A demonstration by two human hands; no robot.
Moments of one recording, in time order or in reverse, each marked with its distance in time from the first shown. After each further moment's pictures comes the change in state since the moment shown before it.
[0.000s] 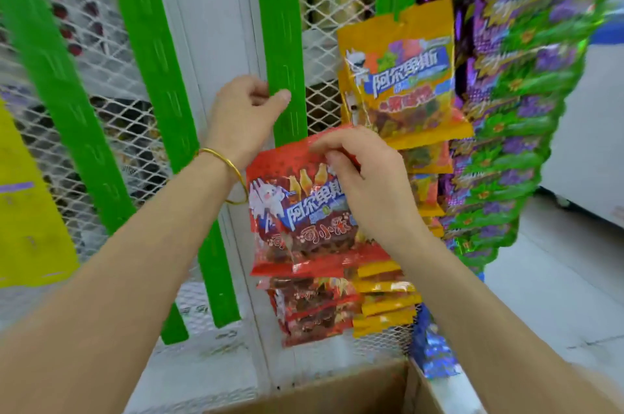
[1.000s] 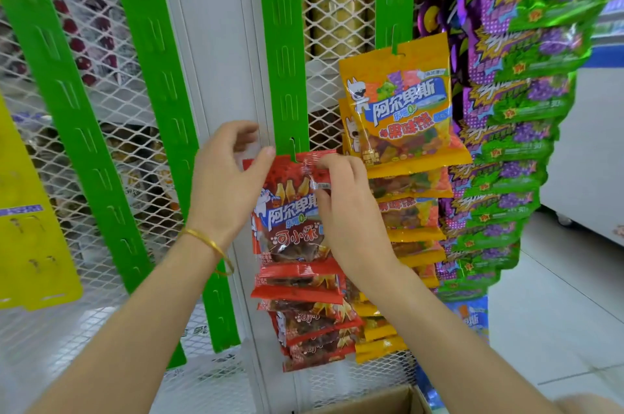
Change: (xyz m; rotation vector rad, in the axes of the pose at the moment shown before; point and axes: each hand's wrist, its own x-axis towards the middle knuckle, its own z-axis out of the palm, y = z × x) left_hand -0.043 -0.011 -0.012 0.083 0.118 0.092; right_hand -0.003 -0.008 0.025 -0.211 -0.026 0.137
